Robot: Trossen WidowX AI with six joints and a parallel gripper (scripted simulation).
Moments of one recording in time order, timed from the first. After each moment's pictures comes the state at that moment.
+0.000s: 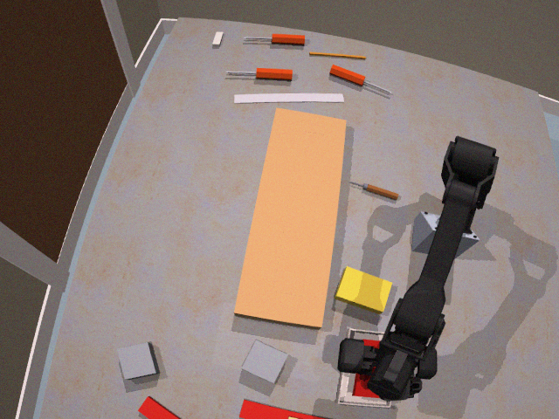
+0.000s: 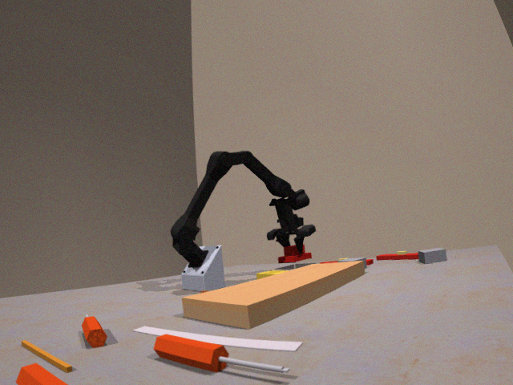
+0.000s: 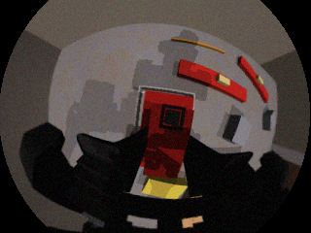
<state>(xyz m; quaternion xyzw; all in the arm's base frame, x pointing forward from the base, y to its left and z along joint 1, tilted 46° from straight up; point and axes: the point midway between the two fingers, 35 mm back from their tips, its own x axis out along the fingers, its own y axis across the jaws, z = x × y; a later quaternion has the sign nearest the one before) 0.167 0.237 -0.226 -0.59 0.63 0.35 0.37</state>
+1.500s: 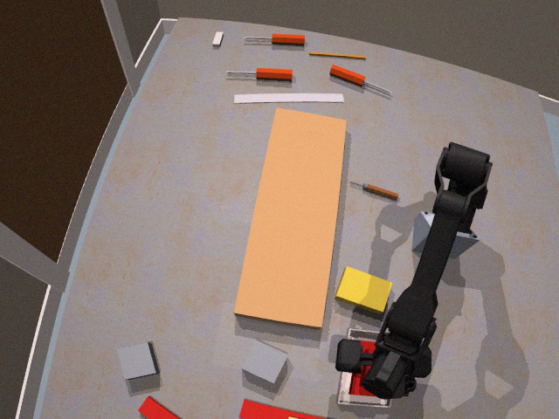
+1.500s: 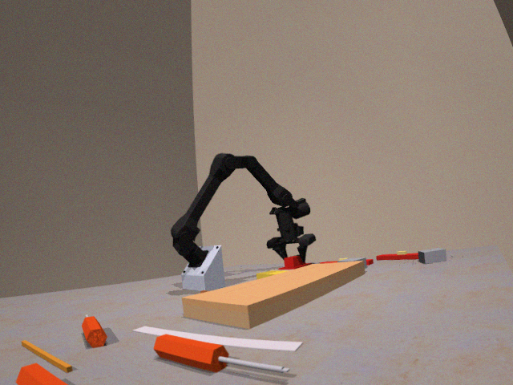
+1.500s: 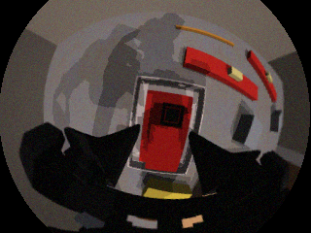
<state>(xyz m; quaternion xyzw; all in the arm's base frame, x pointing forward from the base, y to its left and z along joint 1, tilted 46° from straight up) 0.164 0.211 -0.246 -0.59 0.63 0.35 0.36</state>
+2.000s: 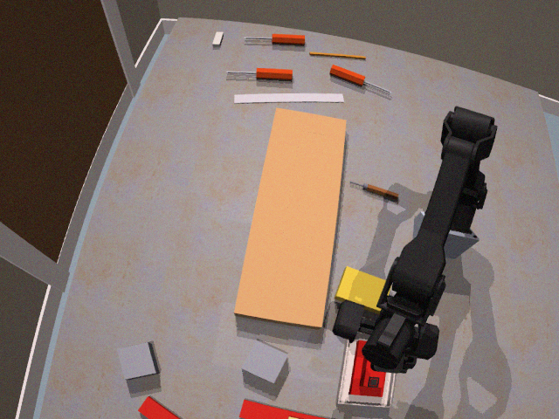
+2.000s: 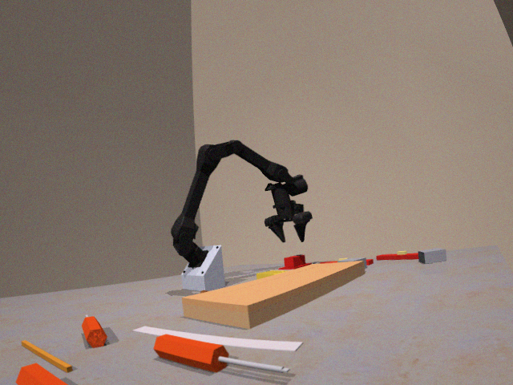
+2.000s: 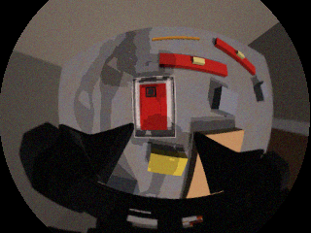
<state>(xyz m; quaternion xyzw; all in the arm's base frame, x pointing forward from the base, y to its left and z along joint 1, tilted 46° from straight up) 0.193 0.235 -0.159 -0.56 0.65 0.29 0.42</state>
